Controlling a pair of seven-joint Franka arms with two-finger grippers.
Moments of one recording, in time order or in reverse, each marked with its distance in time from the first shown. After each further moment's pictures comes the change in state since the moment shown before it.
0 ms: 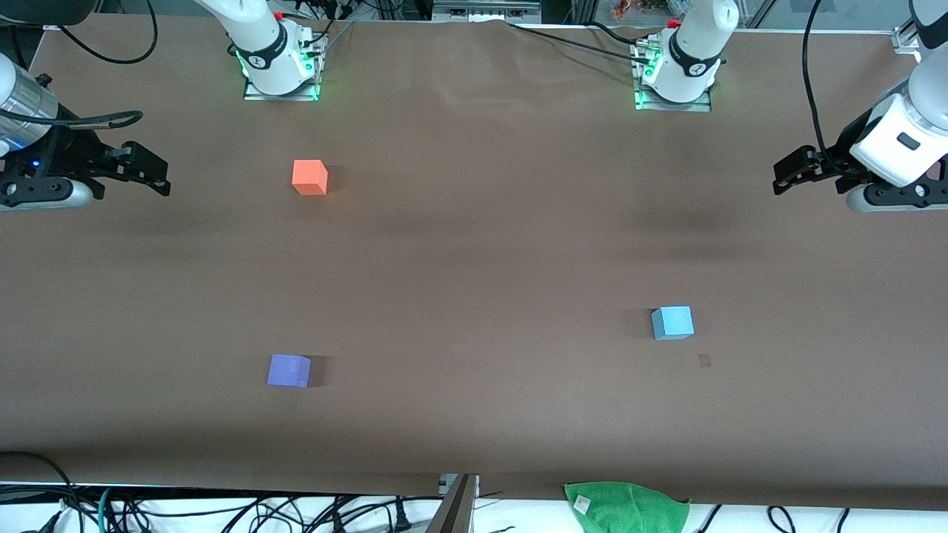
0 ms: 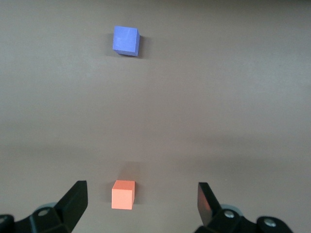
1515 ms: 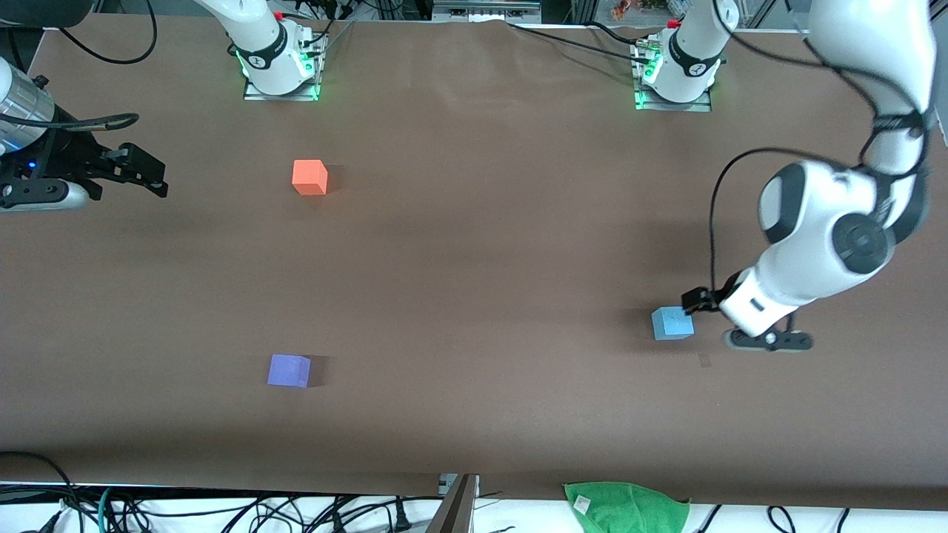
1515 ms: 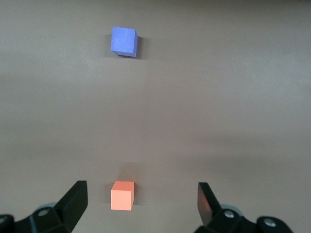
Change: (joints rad) left arm -0.069 0.521 -0.007 0.054 0.000 0.537 0.011; right arm -0.005 0.002 -0.002 0.001 0.001 0.003 0.000
